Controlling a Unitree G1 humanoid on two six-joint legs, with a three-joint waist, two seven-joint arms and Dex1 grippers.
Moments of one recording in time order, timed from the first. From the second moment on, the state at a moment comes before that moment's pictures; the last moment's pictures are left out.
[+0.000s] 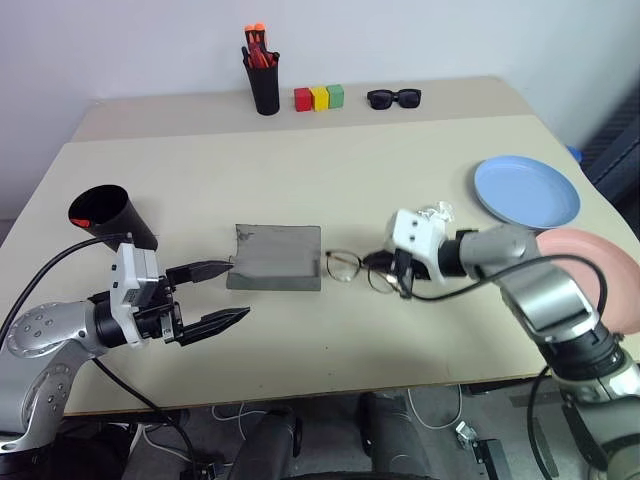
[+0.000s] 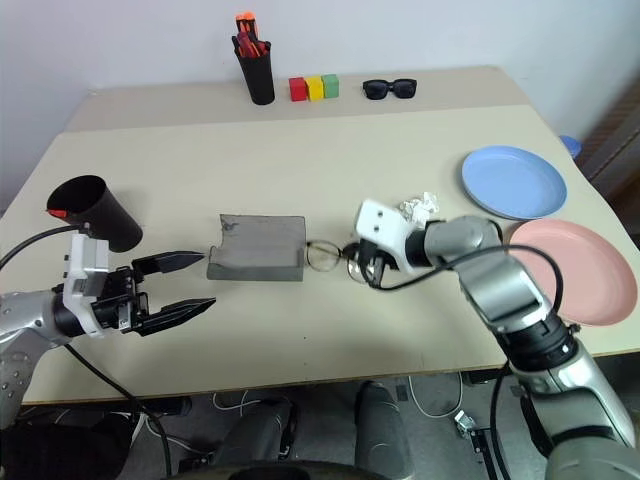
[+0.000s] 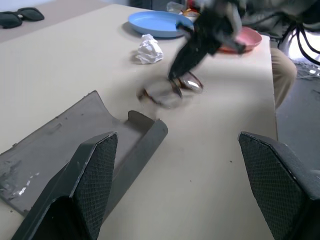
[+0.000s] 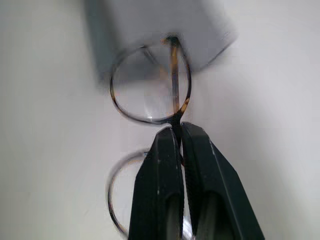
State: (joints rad) left arm 0.08 0.76 0.35 -0.45 -0.70 0.41 -1.11; right arm -0.64 -0.69 0.23 -0.27 0.19 0.71 0.98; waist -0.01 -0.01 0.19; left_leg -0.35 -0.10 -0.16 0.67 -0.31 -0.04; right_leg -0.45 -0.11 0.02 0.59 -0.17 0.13
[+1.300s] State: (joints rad) left arm 0.13 0.74 0.36 -0.50 -0.71 0.41 -1.03; right arm -0.71 -0.26 0.48 0.00 0.01 0.54 0.77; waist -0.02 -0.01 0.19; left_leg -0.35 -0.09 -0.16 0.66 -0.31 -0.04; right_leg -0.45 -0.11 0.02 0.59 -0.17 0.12
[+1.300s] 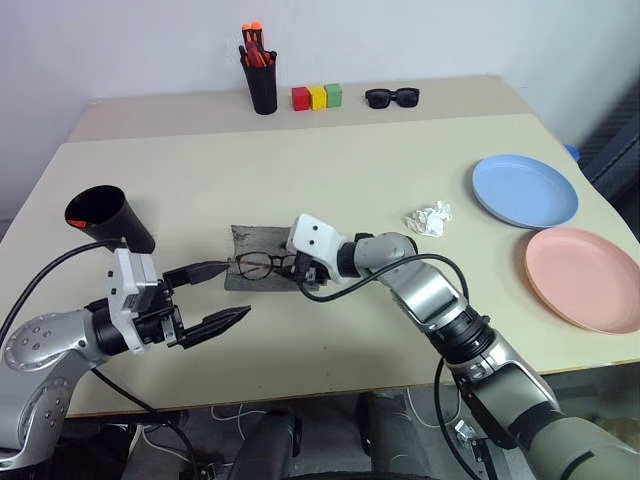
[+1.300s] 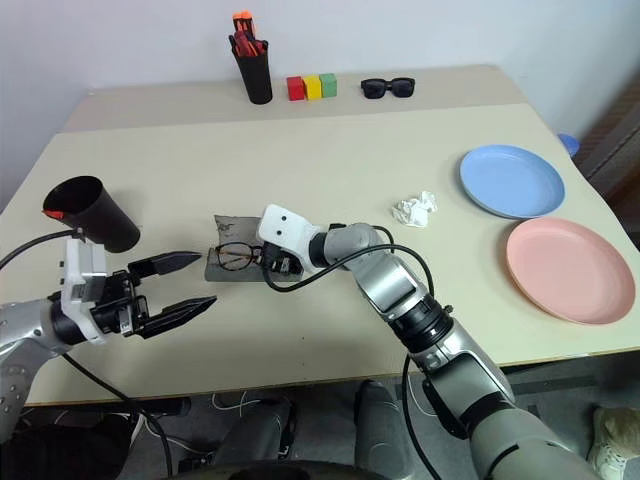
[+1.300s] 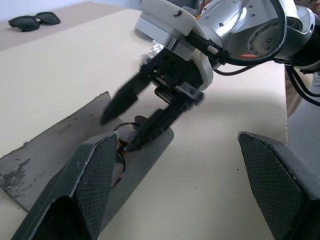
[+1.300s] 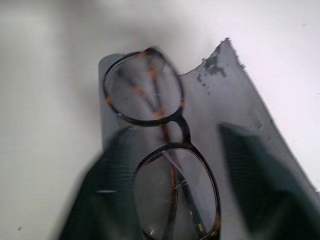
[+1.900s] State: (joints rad) left arm 0.07 0.75 0.33 -0.45 -0.72 0.42 -1.01; right arm -0.70 -0.26 0.44 -0.02 0.01 0.46 0.77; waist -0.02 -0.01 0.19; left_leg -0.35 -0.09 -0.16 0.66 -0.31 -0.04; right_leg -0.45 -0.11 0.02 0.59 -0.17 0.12
